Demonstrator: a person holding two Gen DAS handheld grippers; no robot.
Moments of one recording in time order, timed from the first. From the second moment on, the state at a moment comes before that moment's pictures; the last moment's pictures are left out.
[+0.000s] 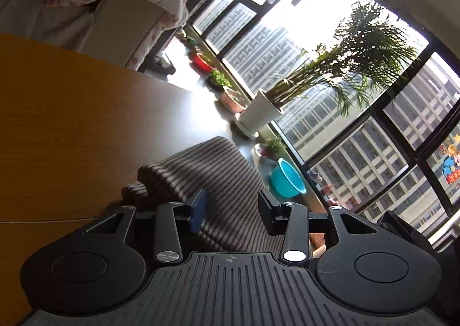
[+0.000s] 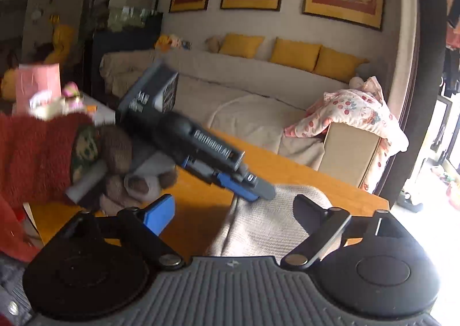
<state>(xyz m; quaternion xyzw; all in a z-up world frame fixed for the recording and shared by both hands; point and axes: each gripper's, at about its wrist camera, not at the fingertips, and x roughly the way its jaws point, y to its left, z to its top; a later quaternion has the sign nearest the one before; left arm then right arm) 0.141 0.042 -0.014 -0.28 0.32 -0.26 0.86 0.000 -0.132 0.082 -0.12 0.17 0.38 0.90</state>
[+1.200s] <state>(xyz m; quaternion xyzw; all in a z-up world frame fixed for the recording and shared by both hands) 0.143 0.033 -0.018 -0.22 0.33 -0.24 0.89 0.102 -0.208 0.010 0.14 0.37 0.23 0.89</state>
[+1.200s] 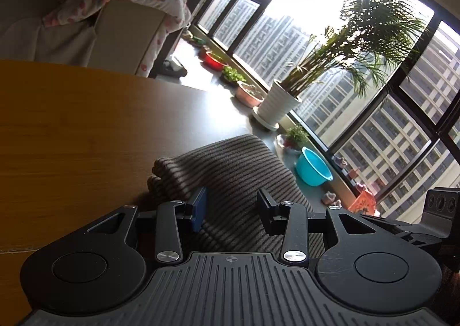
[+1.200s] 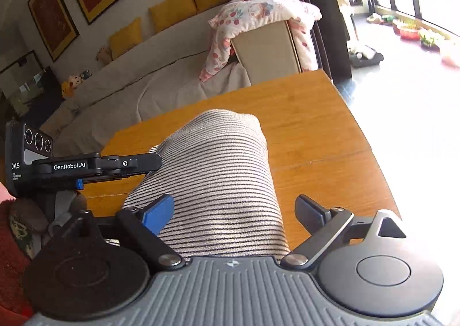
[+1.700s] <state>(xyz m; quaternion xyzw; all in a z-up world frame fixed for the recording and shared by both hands) 0.142 0.029 -0.018 -0.20 0.33 -0.24 0.89 0.066 -0.167 -0.003 0.03 0.39 0.28 0.88</state>
